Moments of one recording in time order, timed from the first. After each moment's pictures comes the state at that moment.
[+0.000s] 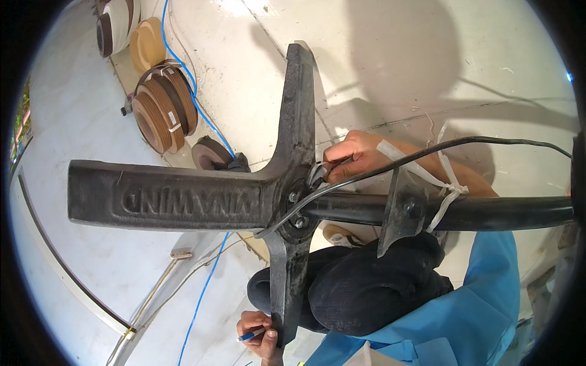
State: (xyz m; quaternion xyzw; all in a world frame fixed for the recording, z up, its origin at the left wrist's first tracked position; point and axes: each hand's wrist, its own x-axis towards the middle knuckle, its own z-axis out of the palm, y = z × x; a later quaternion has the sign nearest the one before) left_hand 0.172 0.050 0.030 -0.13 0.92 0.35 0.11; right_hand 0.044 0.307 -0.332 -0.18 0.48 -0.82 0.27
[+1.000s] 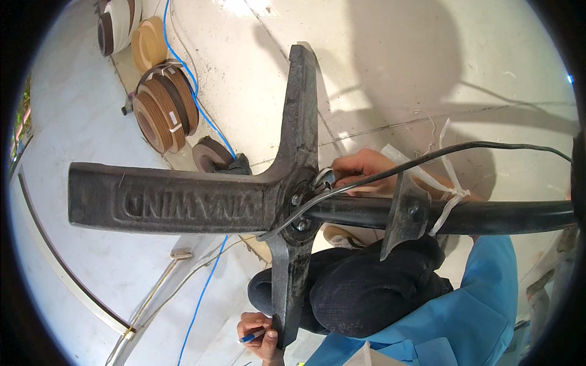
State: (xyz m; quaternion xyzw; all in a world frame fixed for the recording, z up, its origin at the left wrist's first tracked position) left_hand 0.161 0.048 0.029 -0.10 0.92 0.34 0.14; right_hand 0.071 0.291 -0.331 -0.10 0.38 -0.88 0.28
